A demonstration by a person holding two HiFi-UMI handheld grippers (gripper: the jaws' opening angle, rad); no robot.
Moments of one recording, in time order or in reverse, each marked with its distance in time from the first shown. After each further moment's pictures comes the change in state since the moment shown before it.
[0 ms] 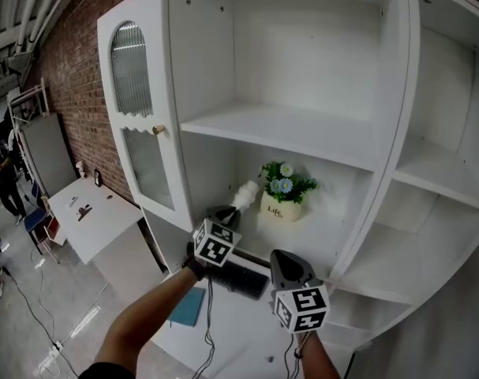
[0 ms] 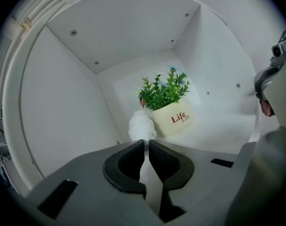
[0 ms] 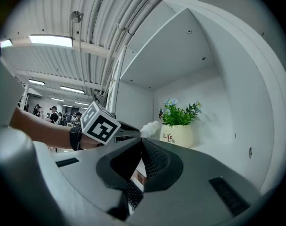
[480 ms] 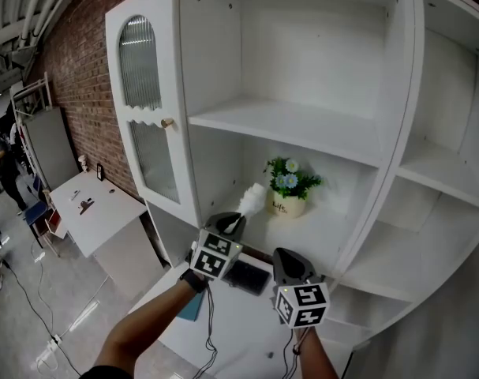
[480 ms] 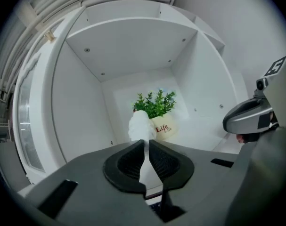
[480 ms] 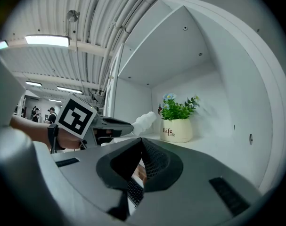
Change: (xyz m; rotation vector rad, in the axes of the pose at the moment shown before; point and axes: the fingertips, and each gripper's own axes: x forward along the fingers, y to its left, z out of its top) left arm -0.053 -0.026 0.015 -0.107 -0.103 -0.050; right arm 0.000 0.003 -0.014 0.034 0.020 -0.019
